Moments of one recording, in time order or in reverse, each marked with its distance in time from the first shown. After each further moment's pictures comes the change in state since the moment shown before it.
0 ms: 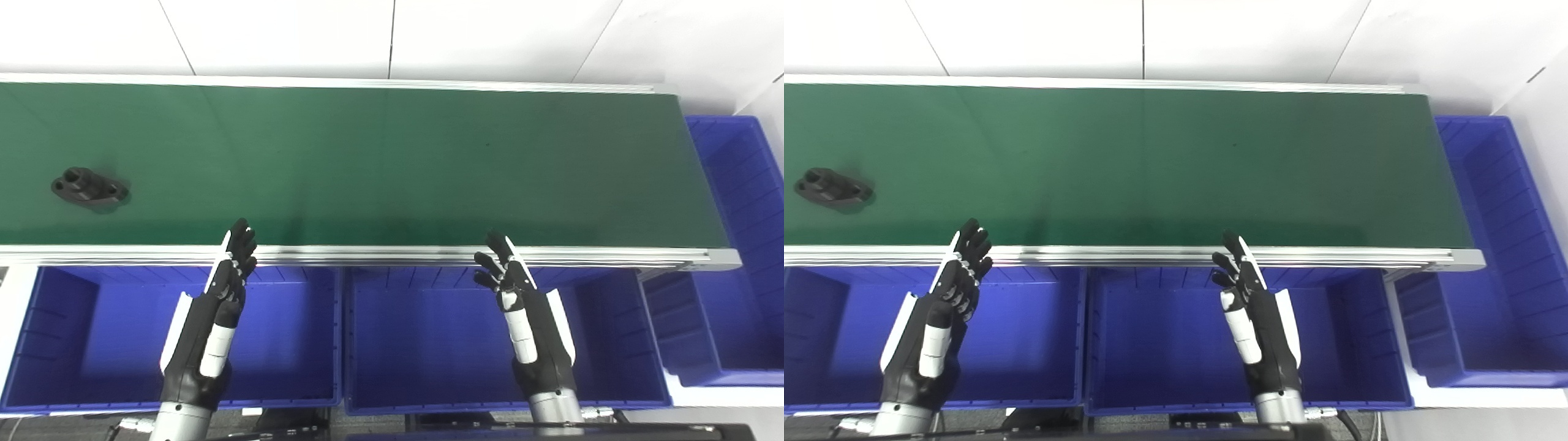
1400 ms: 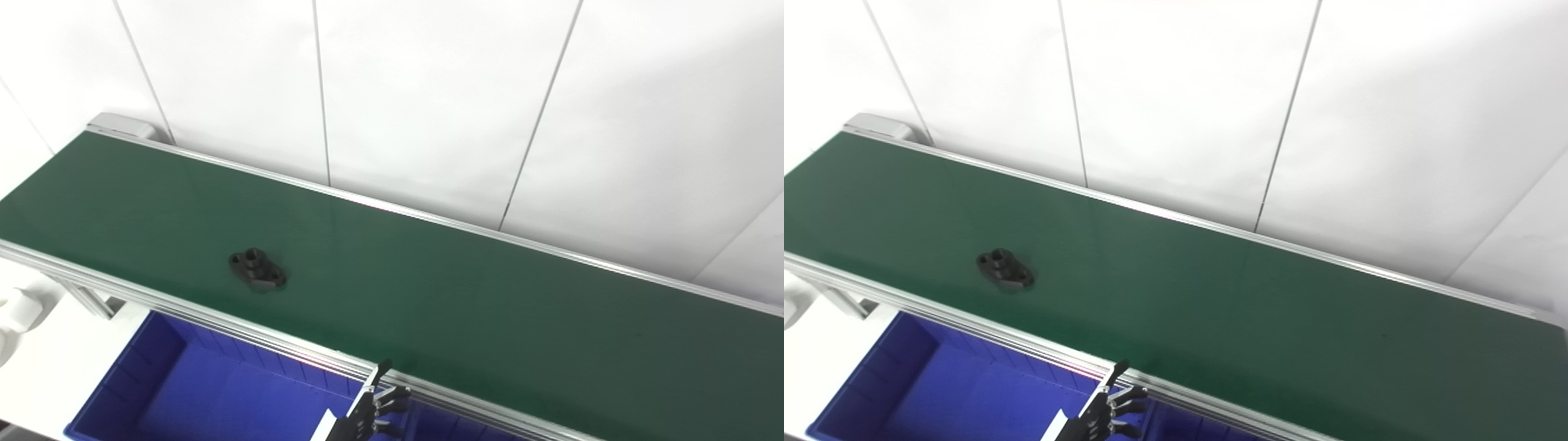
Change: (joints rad) left arm -0.066 -0.166 -0.117 0.361 0.233 -0.236 0.129; right arm -0.077 -0.130 -0.160 0.353 0.240 -0.235 0.115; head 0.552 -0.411
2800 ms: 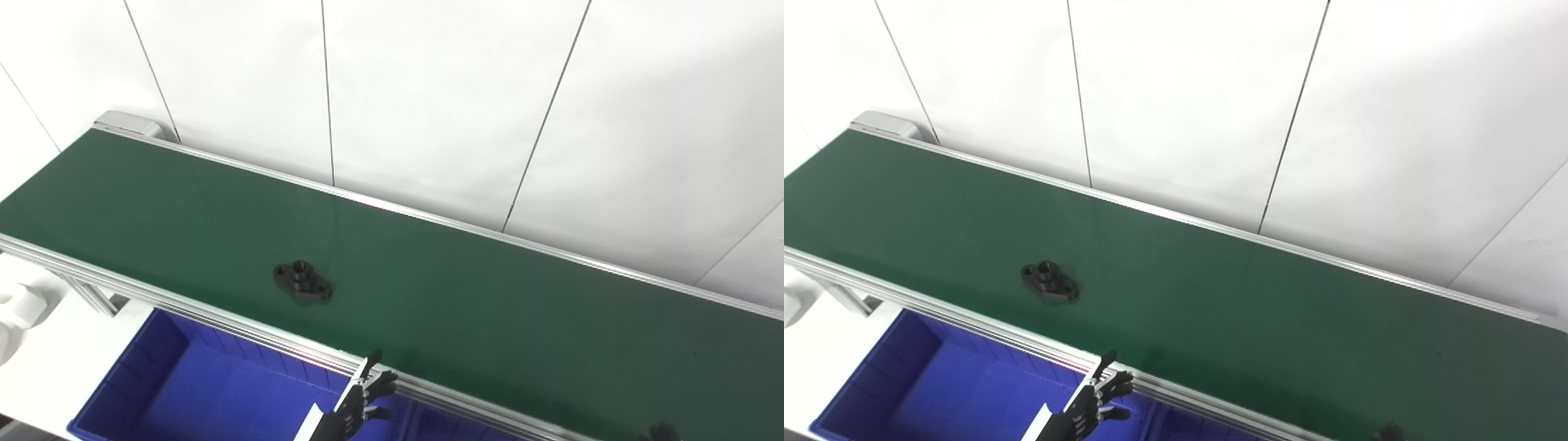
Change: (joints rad) left arm 0.045 0.037 0.007 -0.109 0.000 0.006 0.001; right arm -0.002 0.040 -0.020 -0.182 -0.024 -0.114 0.017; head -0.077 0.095
